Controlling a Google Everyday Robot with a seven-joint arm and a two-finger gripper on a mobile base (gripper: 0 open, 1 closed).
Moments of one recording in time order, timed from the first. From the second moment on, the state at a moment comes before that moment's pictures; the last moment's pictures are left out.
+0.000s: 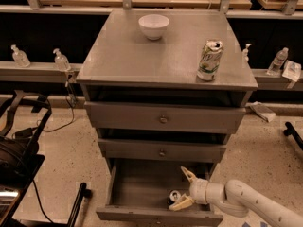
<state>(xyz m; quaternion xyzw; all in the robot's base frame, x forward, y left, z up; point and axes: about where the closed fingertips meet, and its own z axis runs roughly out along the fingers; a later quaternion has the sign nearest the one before) 0.518 -0.121 0.339 -0.48 0.69 0.28 0.46</state>
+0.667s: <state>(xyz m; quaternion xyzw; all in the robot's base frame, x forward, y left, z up) 0.516 -0.123 0.293 -0.46 0.70 0.29 0.46</state>
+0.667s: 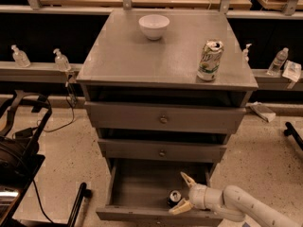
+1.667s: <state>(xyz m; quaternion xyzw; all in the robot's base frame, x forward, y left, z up) 0.526 -0.122 0.241 -0.44 0.73 0.28 0.45</state>
